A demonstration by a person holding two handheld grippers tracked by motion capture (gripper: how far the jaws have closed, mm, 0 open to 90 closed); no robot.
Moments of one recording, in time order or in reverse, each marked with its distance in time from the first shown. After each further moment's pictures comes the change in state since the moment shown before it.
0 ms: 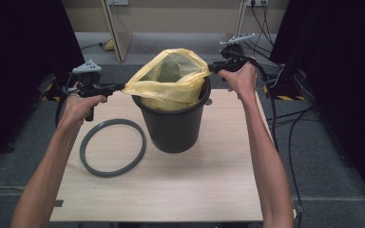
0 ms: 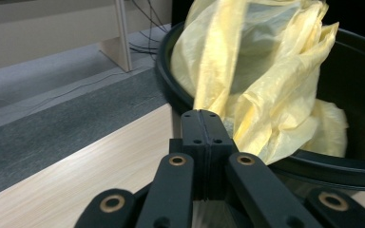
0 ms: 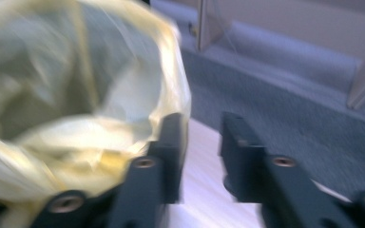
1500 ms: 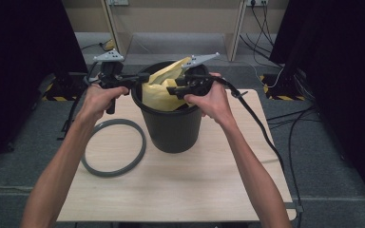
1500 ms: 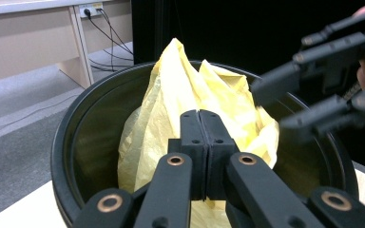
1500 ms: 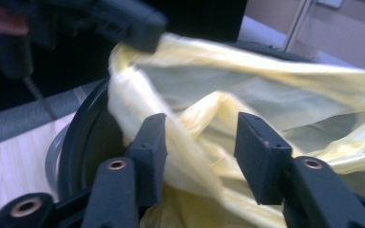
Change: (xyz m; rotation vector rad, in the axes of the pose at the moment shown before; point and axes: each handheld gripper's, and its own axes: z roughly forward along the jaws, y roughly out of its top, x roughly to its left) left arm -0.049 0.046 0.024 -0.050 -0.132 0.024; right arm 0.113 -0.010 -0.003 -0.055 0.279 -0.185
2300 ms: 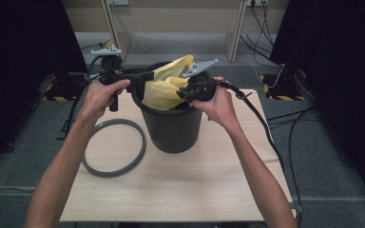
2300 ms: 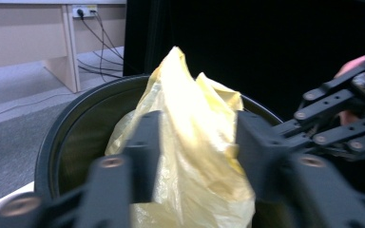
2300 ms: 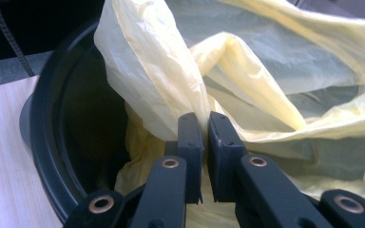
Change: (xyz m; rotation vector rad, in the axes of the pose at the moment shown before) left arm 0.007 0.006 0.005 -0.041 -0.051 -0.092; right arm -0.002 -0.018 -0.003 0.106 -0.038 -0.120
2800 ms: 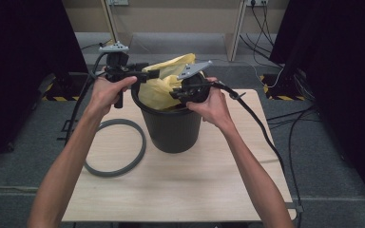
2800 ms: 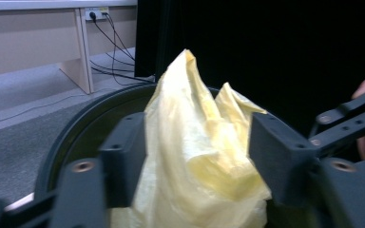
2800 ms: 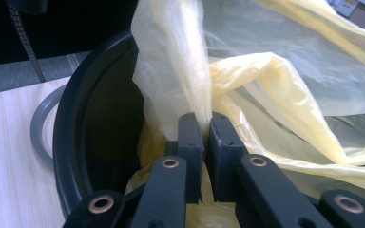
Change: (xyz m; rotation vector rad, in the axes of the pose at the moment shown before) left arm -0.007 0.011 0.012 0.002 0.064 0.007; right arm 0.010 0.007 0.009 -0.047 0.030 -0.056
